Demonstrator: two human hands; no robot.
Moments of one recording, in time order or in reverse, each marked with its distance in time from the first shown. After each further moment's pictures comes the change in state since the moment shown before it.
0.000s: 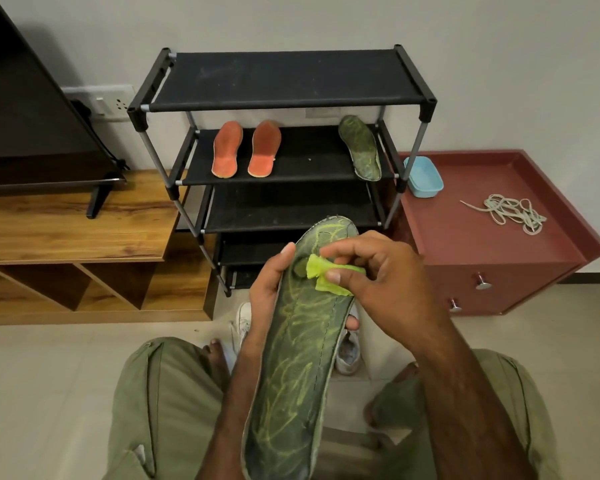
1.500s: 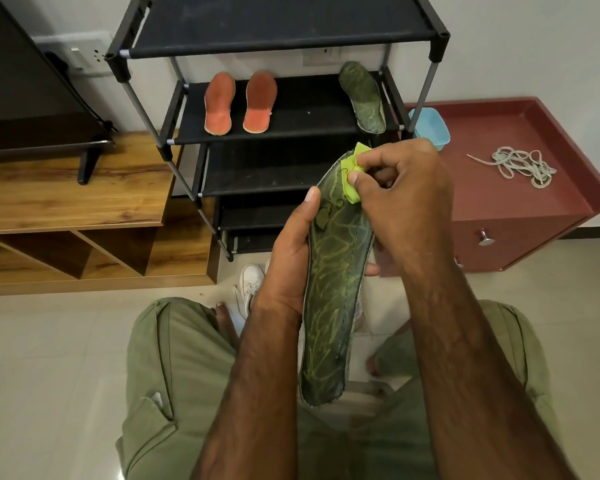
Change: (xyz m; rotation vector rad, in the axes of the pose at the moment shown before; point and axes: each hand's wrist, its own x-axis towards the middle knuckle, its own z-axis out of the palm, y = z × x) left_hand -0.004 -0.006 0.018 0.097 -0.067 0.009; right_hand 0.035 0.003 0.001 -0.417 0.480 -0.058
